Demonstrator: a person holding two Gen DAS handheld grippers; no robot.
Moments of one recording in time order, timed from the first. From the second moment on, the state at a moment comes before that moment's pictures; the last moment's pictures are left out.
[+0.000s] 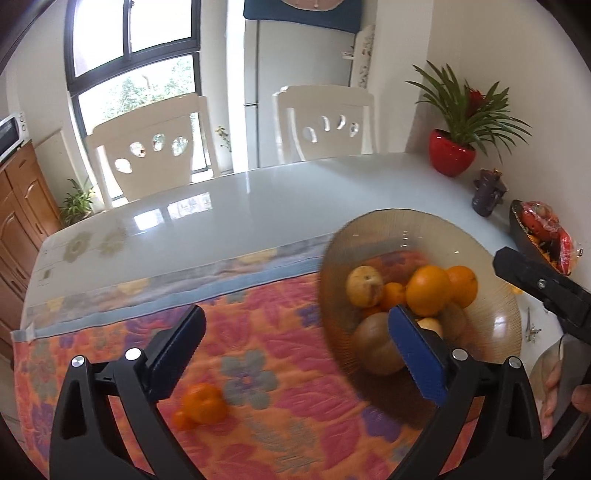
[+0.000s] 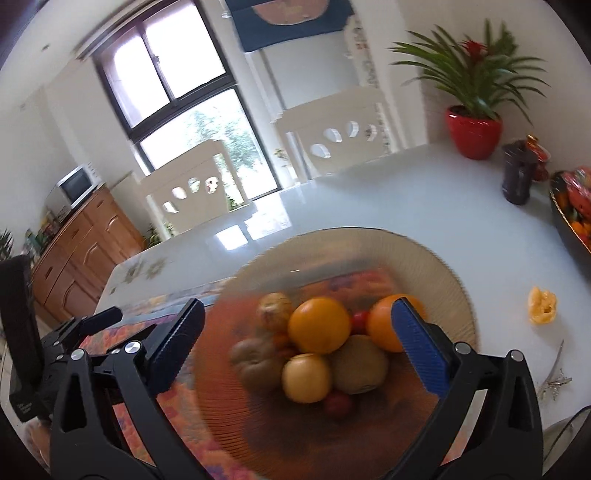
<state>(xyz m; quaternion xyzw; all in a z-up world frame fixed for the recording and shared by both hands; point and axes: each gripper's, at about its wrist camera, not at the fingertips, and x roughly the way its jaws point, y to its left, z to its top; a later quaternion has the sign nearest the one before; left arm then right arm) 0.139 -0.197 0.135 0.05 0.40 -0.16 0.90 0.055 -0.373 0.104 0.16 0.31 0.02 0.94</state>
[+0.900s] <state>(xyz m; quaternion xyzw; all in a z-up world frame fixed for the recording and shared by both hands) 0.116 -0.032 0.061 0.06 0.42 -0.13 0.90 0.087 -0.177 0.028 0.13 0.39 0.23 0.88</state>
